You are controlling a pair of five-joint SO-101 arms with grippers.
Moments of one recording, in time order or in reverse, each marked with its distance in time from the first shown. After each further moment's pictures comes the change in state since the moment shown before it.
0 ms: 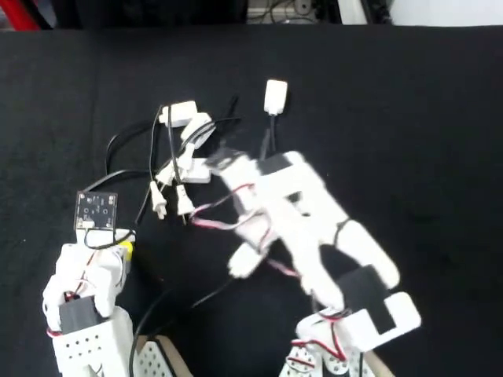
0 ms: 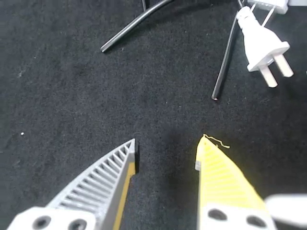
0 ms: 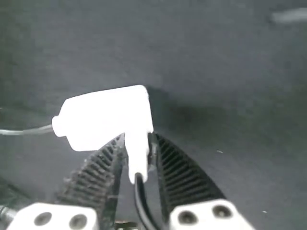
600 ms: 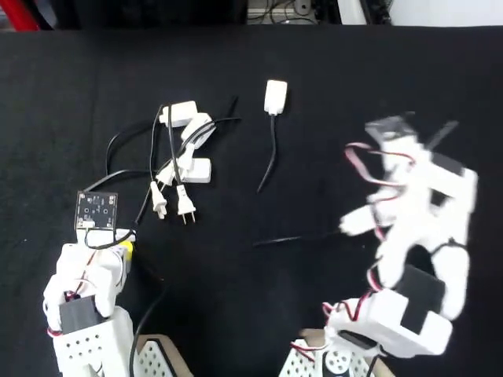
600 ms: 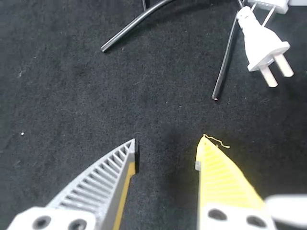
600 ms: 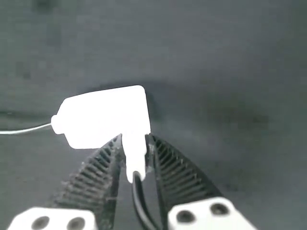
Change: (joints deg) left arm 0.0 0.0 0.1 0.0 0.0; right arm 51.0 -0.4 -5.8 -10.3 22.8
